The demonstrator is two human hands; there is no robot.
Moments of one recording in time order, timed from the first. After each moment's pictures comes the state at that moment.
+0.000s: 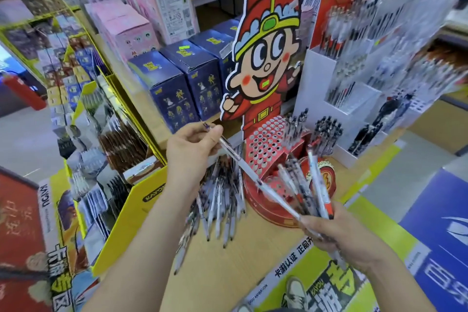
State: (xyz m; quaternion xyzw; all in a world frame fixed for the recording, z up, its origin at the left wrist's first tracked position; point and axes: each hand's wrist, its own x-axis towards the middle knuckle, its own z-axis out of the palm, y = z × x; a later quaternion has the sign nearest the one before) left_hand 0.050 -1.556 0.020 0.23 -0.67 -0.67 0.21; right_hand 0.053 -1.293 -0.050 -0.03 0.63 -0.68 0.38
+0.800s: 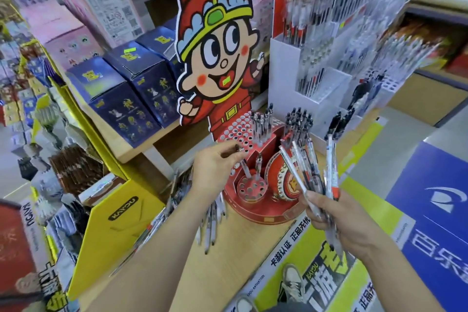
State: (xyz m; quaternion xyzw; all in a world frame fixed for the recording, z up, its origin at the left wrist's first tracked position) left_hand -0.003 -1.494 -0.047 0.10 -0.86 -0.50 0.10; right_hand 0.024 -1.246 -0.079 0.02 0.57 -0.78 0.28
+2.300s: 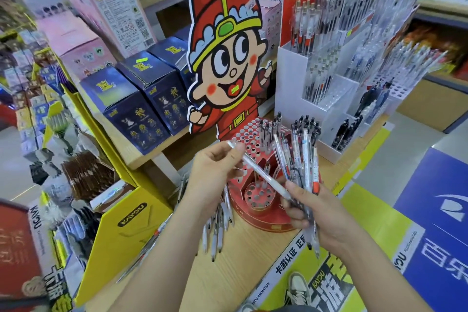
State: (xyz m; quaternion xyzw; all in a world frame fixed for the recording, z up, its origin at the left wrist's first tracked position) left_hand 0.019 -1.500 0.001 0.16 -0.68 -0.72 0.02; right_hand 0.018 -1.302 -0.047 0.06 0.51 -0.80 0.31
